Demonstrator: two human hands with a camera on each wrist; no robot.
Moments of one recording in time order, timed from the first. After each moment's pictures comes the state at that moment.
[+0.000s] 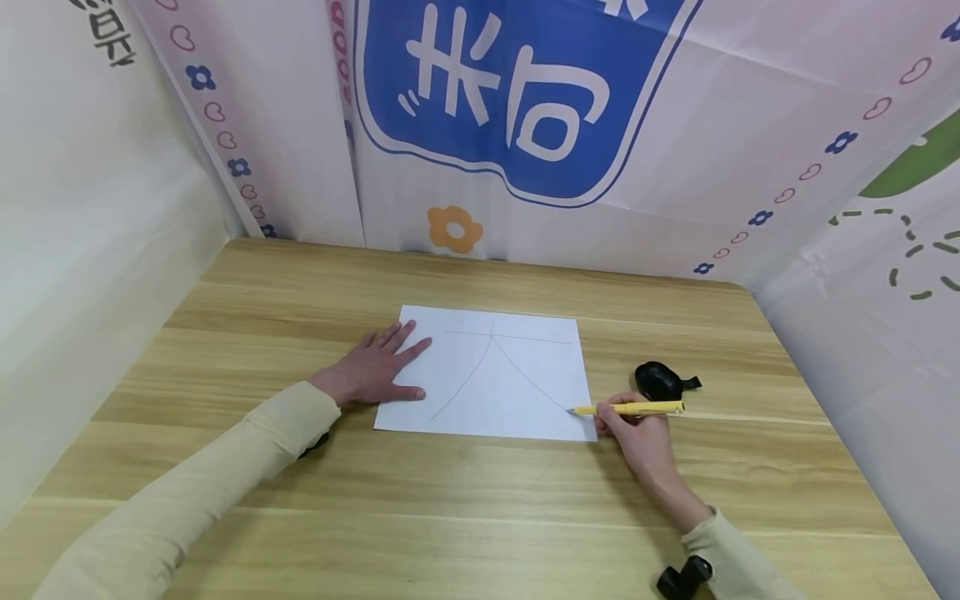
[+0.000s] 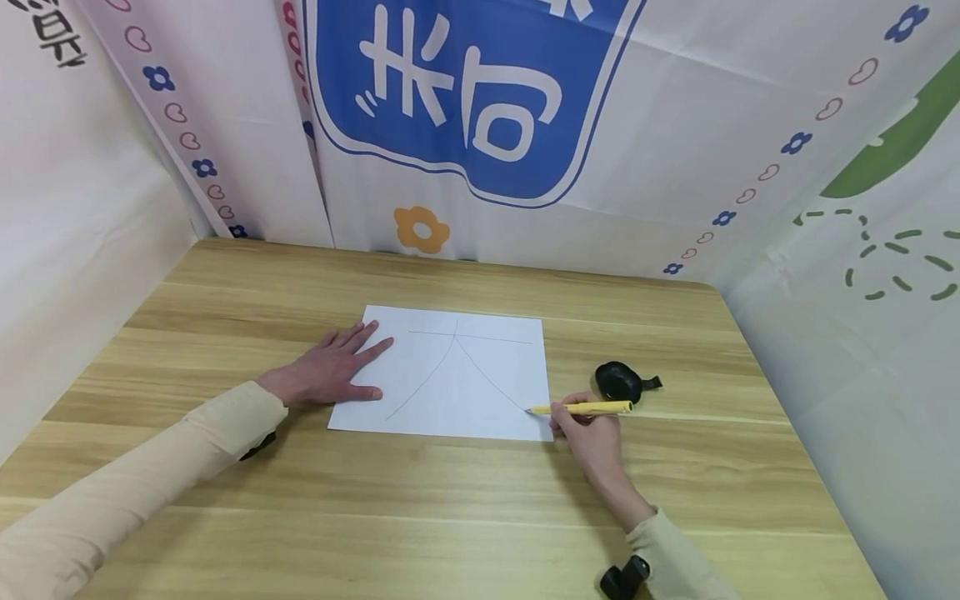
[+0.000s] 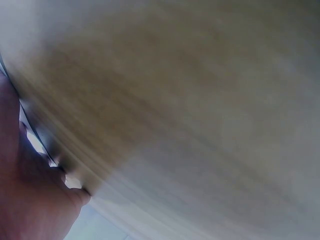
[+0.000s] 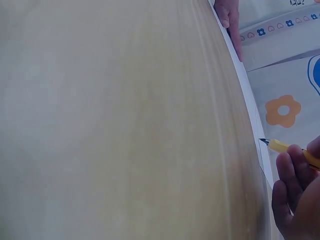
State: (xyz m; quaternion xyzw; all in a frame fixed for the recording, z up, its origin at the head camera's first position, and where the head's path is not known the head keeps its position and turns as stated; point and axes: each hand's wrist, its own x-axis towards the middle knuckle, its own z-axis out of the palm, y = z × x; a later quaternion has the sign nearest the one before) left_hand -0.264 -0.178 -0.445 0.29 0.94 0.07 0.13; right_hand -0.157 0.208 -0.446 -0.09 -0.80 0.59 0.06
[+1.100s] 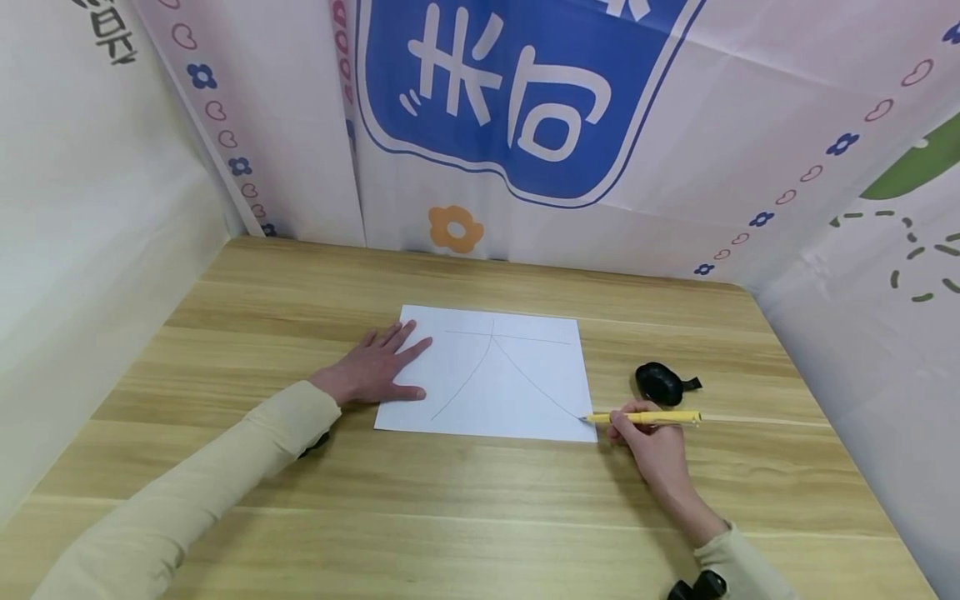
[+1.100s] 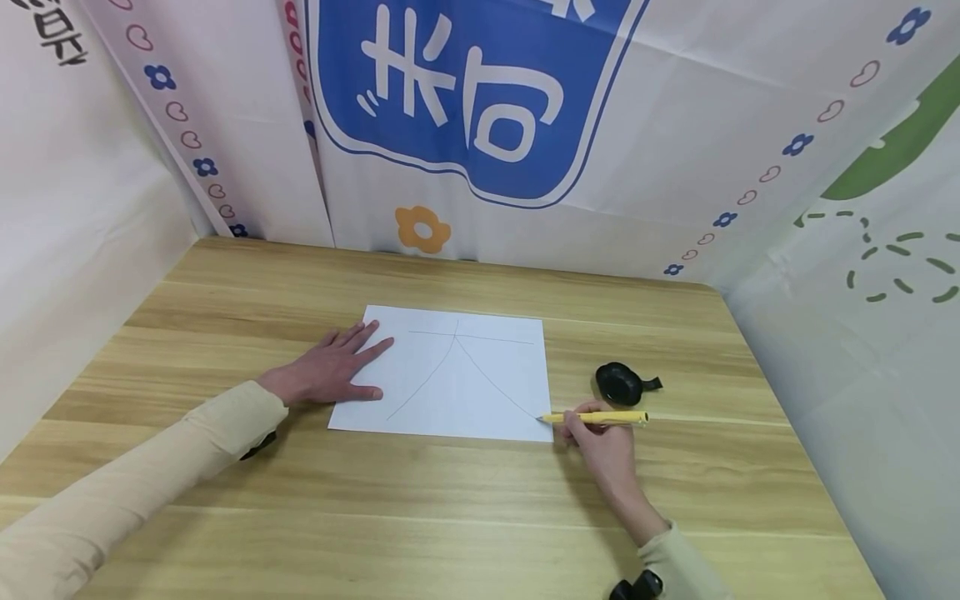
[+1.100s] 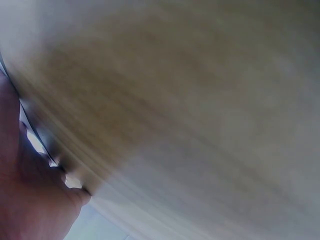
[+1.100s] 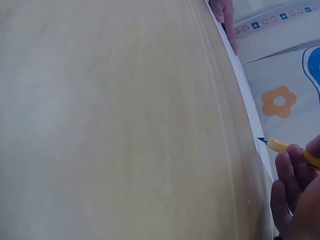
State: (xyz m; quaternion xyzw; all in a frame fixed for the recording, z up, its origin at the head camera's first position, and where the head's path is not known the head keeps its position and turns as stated) left_hand -0.264 -0.178 -0.445 0.30 0.94 0.07 0.13; right_hand -0.146 0.220 -0.445 -0.12 -0.80 0.59 0.05
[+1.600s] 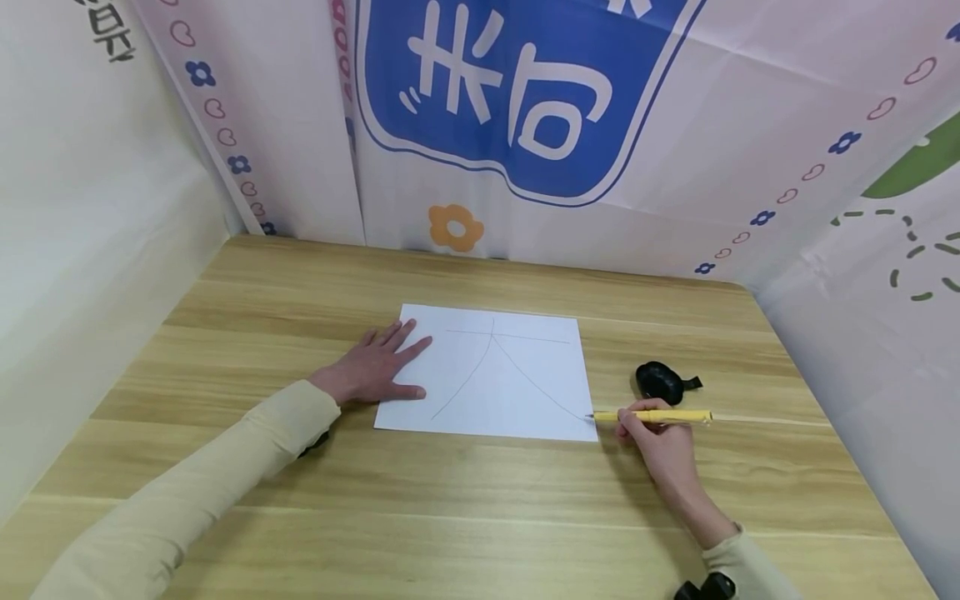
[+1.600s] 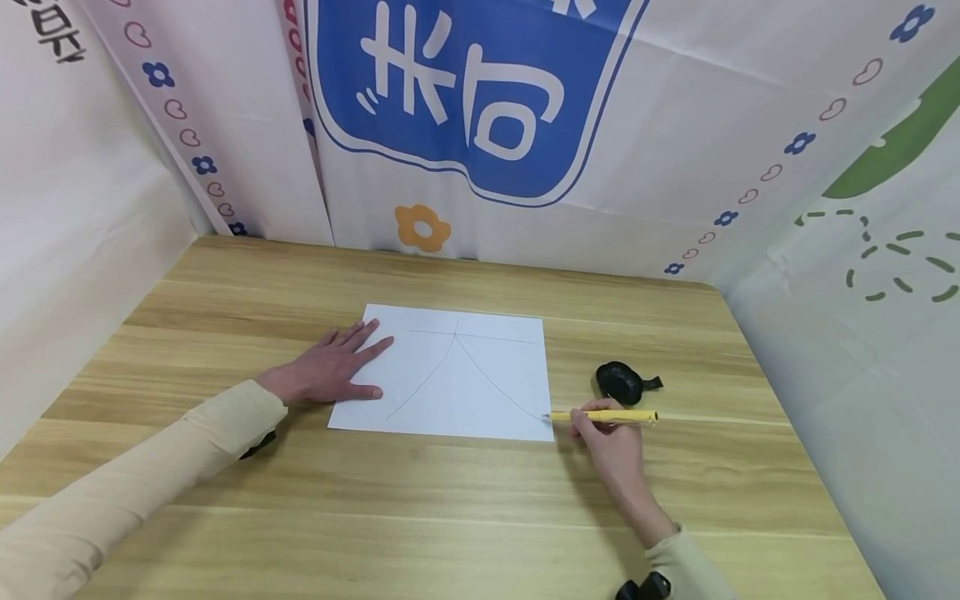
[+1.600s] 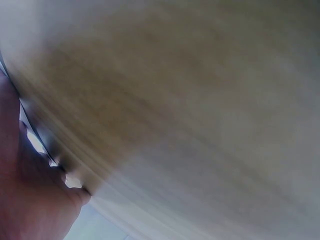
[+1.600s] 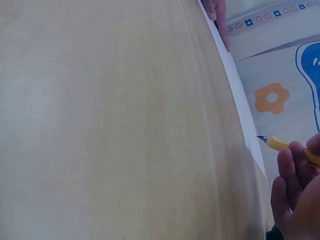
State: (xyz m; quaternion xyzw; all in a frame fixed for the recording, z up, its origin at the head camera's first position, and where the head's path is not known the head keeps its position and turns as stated) left_hand -0.263 -0.178 -0.444 0.30 0.94 0.08 0.13; right_hand -0.143 0.227 -0.438 -0.11 -0.81 0.57 0.06
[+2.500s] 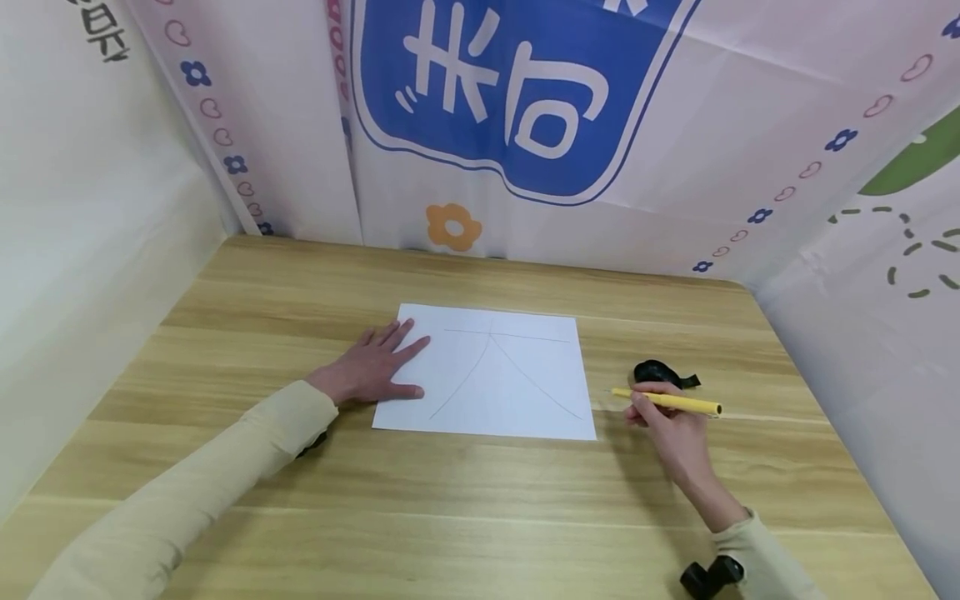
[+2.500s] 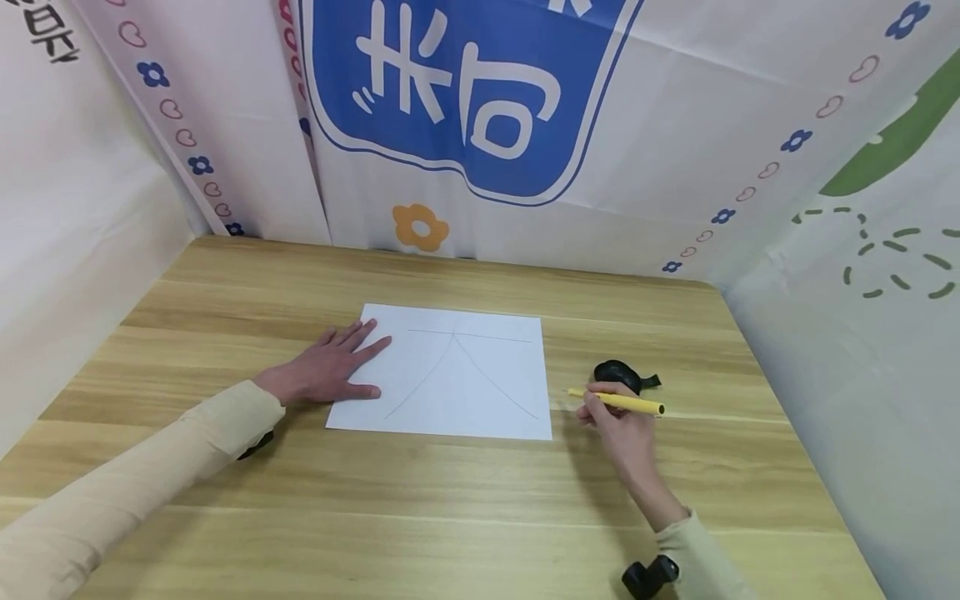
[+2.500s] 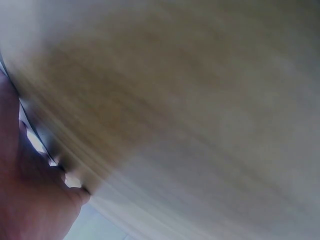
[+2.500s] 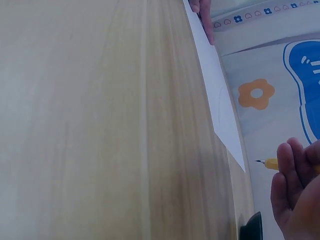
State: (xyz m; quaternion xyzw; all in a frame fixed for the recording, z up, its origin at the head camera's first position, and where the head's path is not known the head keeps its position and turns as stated) left_hand -0.263 -0.176 -0.441 0.29 0.94 0.08 0.14; right_hand -0.152 0.241 -0.424 -0.05 -0.80 0.59 0.09
